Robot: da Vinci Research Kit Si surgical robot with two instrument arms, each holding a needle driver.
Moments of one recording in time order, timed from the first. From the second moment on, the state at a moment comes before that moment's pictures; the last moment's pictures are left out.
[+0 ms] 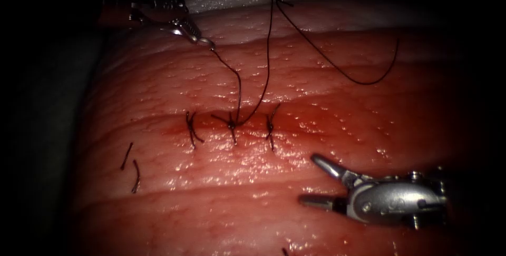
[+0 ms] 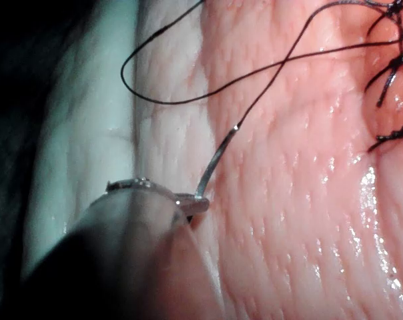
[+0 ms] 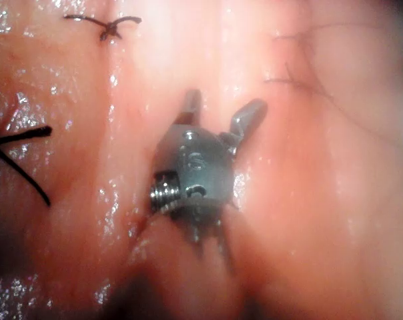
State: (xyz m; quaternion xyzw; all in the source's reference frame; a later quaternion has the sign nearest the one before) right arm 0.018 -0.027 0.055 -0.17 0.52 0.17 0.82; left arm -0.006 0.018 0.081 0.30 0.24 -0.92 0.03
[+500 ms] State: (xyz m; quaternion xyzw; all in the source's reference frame) right arm 0.018 -0.026 0.047 -0.13 0.59 0.45 0.66; left arm -0.010 0.013 0.070 0.44 0.08 -0.87 -0.23
